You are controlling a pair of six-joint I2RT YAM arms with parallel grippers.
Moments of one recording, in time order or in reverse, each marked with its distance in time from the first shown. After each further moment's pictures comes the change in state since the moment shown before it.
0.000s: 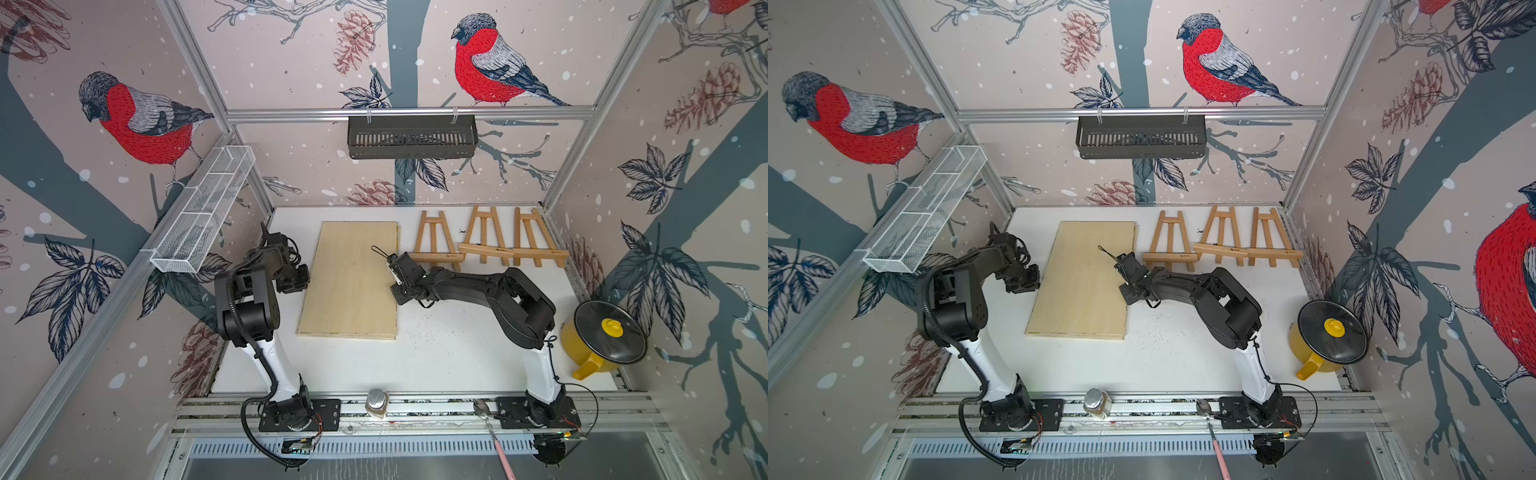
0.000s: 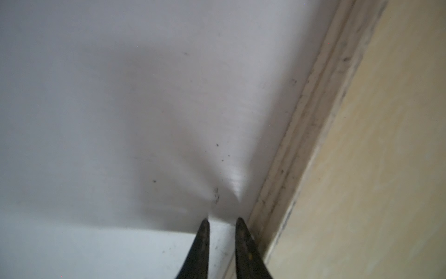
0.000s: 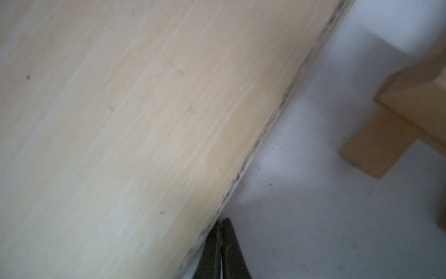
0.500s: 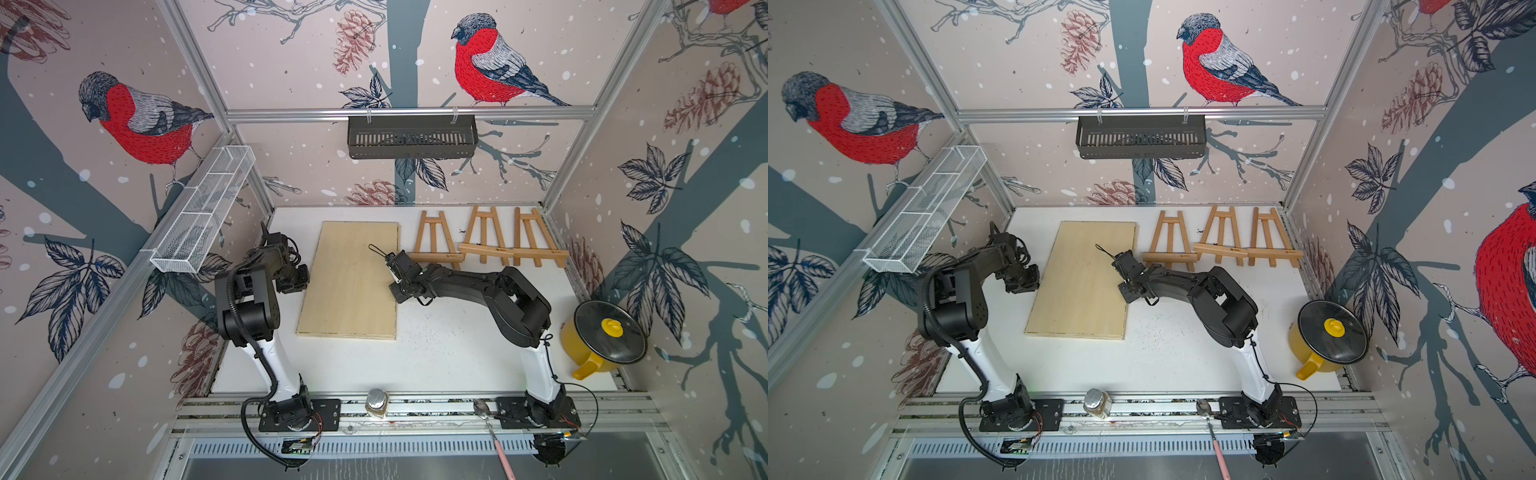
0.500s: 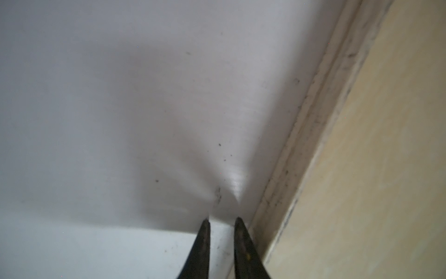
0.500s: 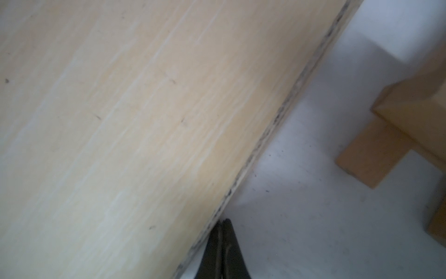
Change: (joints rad) left arm -0.004 0.014 -0.003 -0.002 0.024 0.002; right arm -0.006 0.056 0.089 -0.055 0.018 -0.020
